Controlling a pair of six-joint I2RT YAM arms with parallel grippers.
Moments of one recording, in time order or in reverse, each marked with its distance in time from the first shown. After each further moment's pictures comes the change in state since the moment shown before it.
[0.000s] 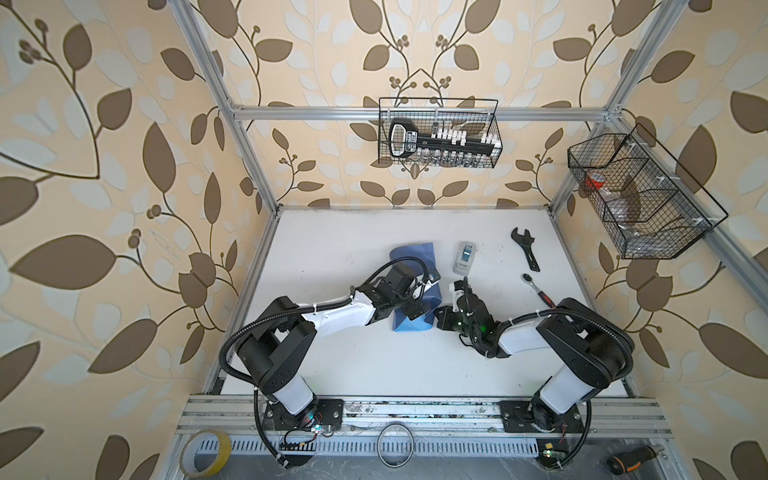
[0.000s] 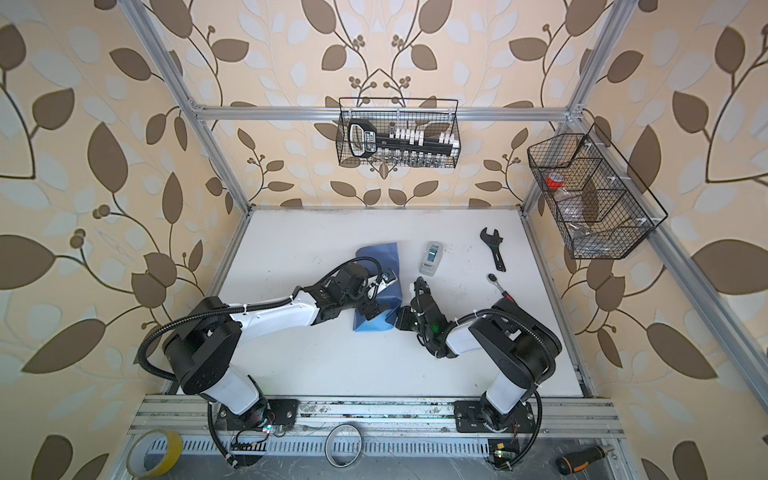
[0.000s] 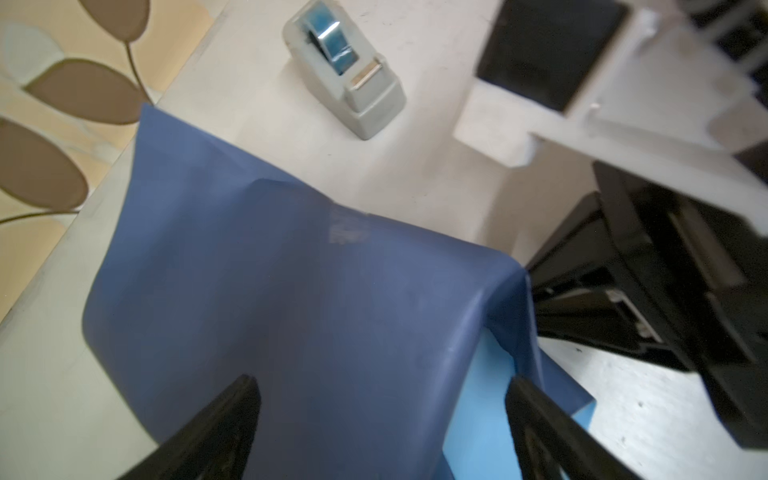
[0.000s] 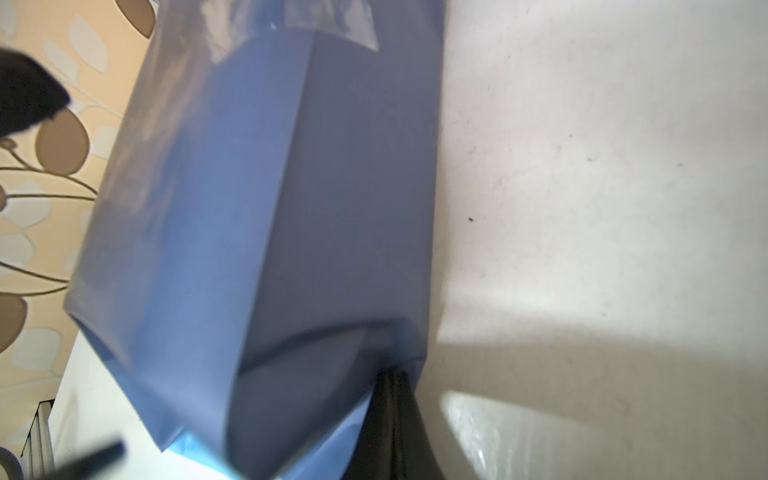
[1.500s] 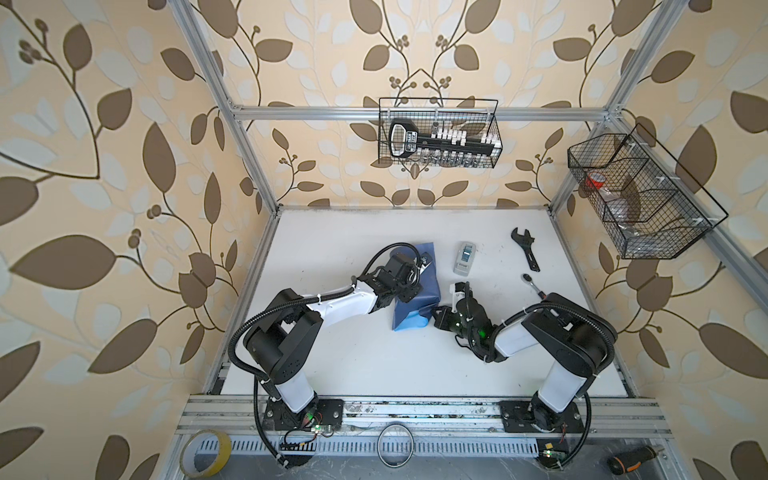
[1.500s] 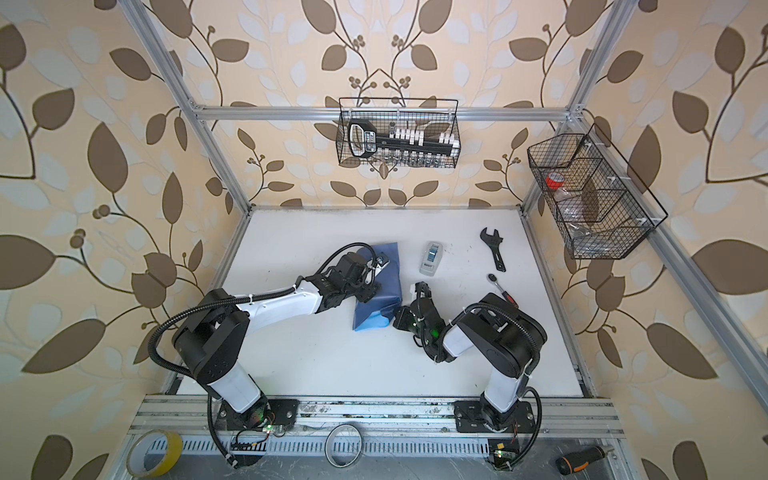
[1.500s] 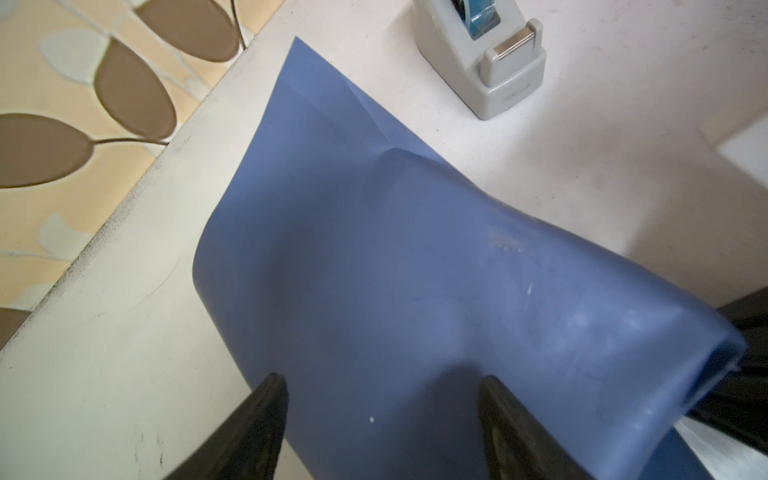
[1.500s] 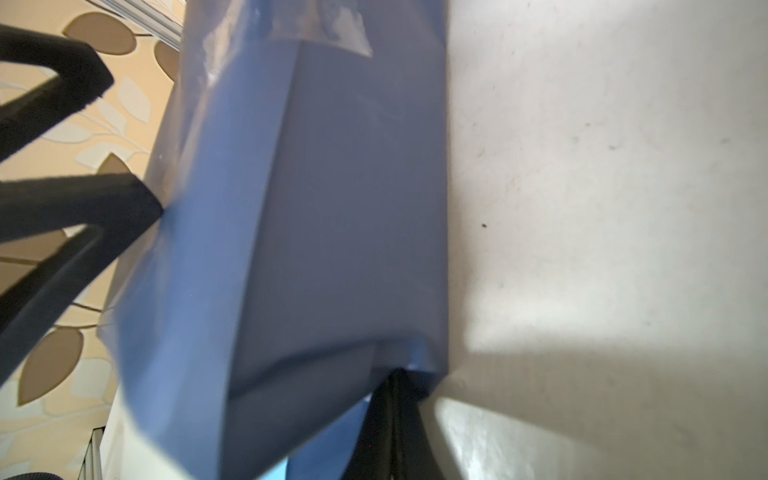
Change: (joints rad) left arm 0.039 0.067 0.074 -0.048 -0.130 -0.063; right arm 0.019 0.101 -0.032 0.217 0.020 0.119
